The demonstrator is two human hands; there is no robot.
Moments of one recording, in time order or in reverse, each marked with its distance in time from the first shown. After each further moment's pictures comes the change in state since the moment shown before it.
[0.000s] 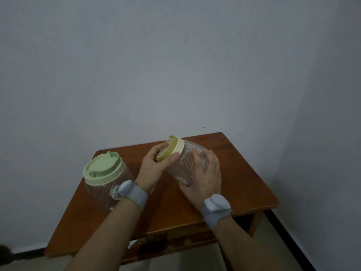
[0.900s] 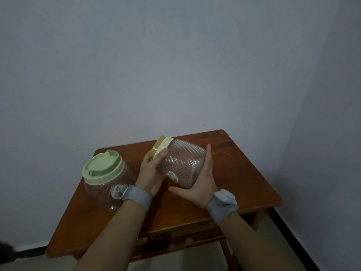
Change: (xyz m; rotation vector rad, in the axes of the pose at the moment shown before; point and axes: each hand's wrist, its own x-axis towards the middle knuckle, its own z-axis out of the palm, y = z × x) left_hand 0.001 -0.016 -0.004 -0.440 0.066 -0.215; right_hand 0.002 0.004 -0.003 0.668 -0.357 0.277
